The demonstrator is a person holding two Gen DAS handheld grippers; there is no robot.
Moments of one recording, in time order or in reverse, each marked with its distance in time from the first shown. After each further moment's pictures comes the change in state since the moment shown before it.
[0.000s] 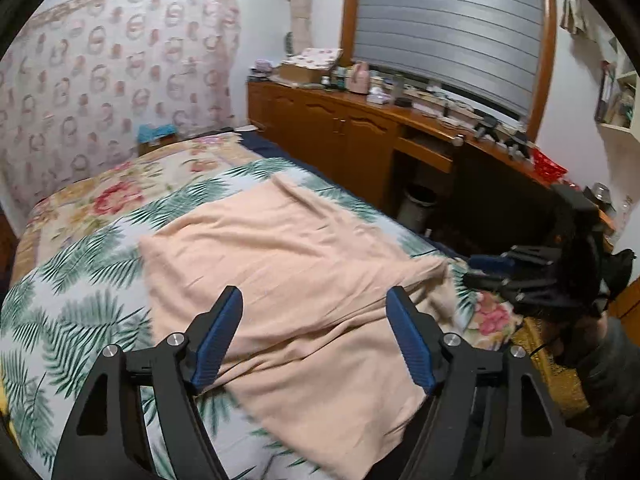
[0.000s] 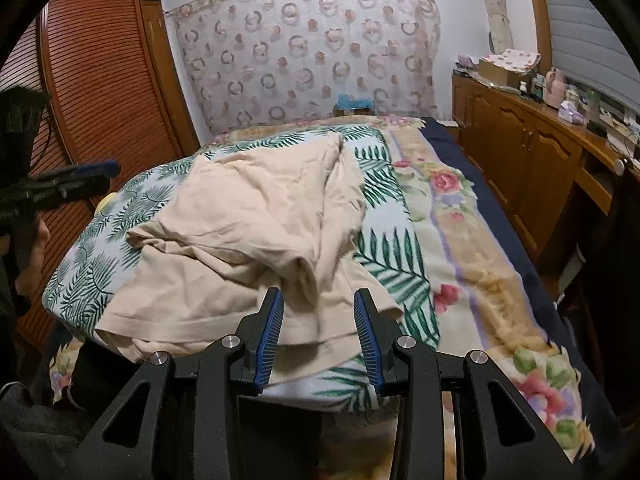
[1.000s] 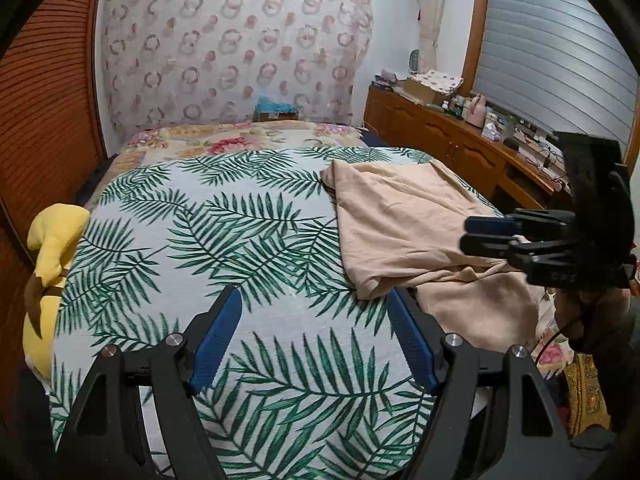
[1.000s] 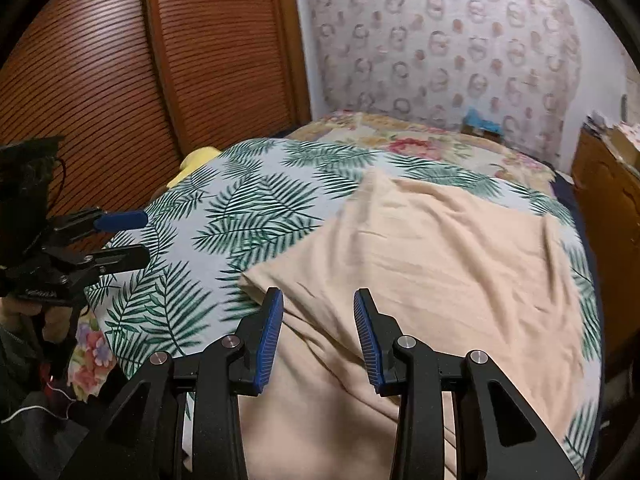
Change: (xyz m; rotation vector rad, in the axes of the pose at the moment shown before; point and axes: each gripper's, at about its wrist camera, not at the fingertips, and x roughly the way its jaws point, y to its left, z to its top) left arm -0.061 0.111 -0.102 -0.288 -0.047 0.284; right arm 0.116 0.136 0.072 -0.321 0.073 0.283
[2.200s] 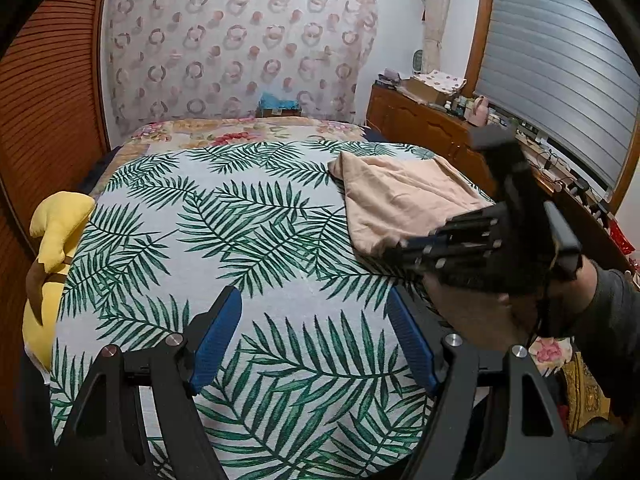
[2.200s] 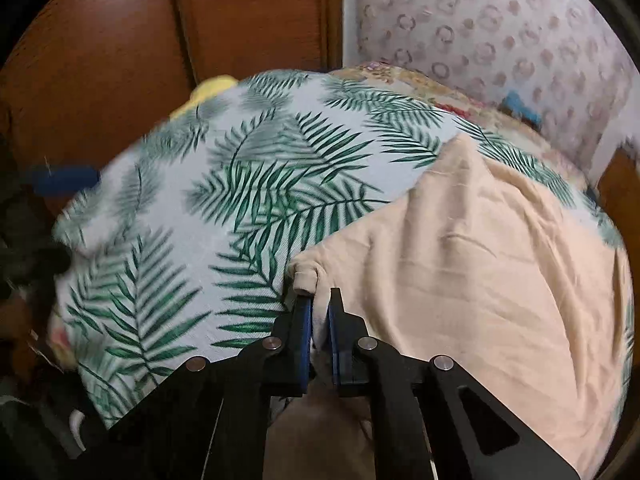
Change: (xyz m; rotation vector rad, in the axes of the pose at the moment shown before) left arm -0.003 0.011 -0.012 -0.018 0.013 -0.011; right arm 0.092 0.008 0.038 -0.118 0.186 0.025
